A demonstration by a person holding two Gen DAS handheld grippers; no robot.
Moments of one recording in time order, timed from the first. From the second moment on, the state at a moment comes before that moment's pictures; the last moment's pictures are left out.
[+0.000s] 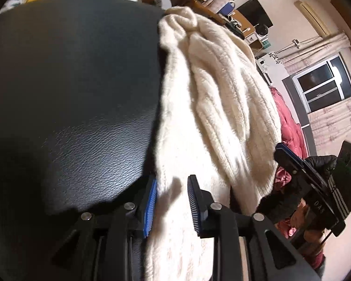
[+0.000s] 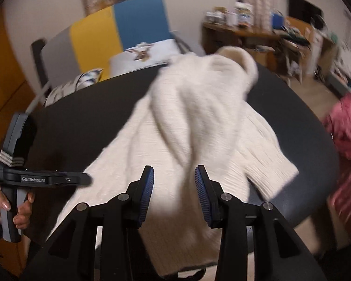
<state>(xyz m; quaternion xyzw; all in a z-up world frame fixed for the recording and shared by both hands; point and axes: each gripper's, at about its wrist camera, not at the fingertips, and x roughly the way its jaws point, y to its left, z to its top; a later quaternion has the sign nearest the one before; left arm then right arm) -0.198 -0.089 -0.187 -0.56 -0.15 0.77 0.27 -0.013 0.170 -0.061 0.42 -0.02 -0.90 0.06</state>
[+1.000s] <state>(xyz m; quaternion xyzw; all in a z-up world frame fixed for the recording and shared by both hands) -0.194 -0.124 -0.152 -0.52 -0.09 0.82 0.22 -0.058 0.152 -0.111 0.52 0.05 -0.85 0.00</state>
